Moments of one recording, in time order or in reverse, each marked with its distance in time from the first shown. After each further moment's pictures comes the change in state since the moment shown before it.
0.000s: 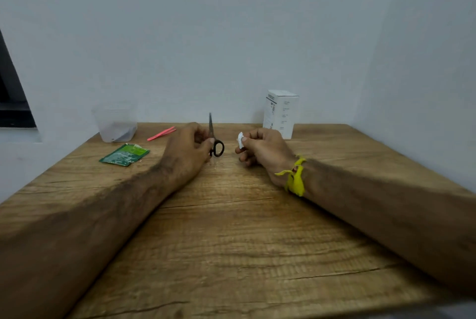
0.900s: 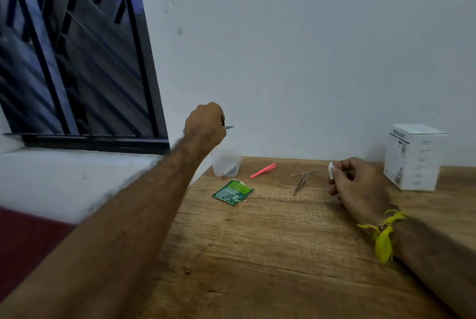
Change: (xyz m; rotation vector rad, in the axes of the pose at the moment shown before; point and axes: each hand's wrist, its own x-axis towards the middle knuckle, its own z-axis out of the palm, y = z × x) left_hand 0.116 -0.021 -0.163 0.882 0.299 -0.120; right_hand 0.051 0.013 0.045 -0.229 0.157 -0.267
